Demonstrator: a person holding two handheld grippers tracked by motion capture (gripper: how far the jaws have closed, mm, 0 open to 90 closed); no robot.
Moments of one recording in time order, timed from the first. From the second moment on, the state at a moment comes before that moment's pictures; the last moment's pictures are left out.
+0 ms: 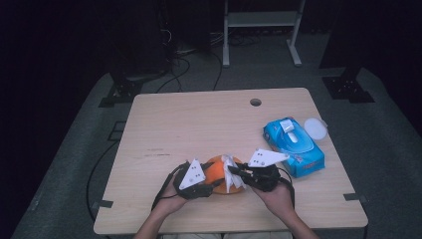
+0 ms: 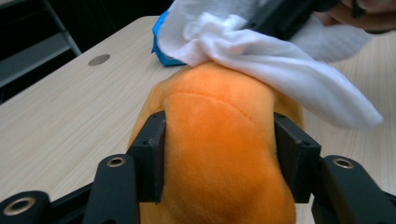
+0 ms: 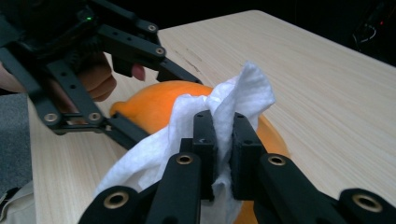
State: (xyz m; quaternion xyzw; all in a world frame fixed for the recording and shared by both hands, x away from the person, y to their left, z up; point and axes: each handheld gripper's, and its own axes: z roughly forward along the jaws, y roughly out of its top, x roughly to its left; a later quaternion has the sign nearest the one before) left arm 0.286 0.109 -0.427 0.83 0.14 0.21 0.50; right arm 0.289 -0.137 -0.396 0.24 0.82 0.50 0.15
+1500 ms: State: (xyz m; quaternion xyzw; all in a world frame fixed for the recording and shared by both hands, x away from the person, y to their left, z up) left arm 0.280 0.101 -0.430 0.83 0.18 0.18 0.49; right arm 0.298 -0.146 -0.396 0.25 0.82 0.49 0.15
